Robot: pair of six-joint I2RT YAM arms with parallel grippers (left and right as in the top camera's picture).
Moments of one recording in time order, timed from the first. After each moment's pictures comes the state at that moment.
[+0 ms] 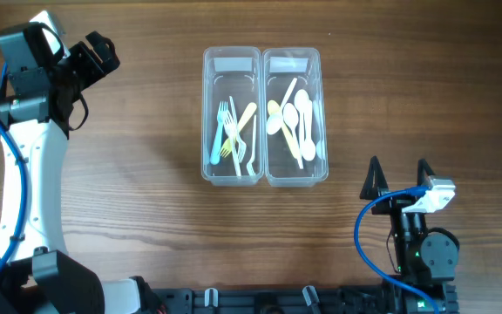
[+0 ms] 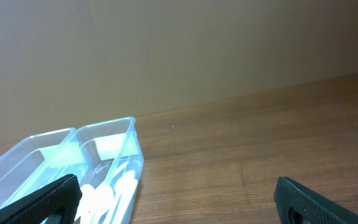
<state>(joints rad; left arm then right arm) 0.22 1.54 1.34 -0.49 0.20 -0.38 0.01 0.02 0.01 0.01 -0.01 0.22</state>
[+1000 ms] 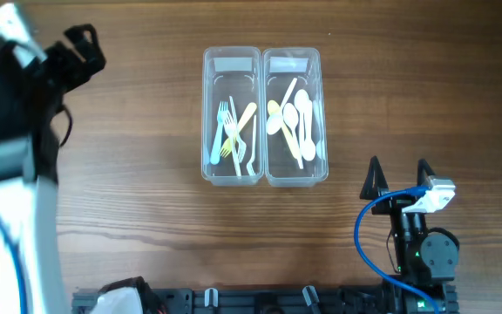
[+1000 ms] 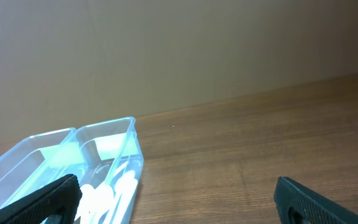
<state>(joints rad) 0.22 1.20 1.34 -0.49 0.19 -0.38 0.01 0.02 0.01 0.01 -0.01 0.22</state>
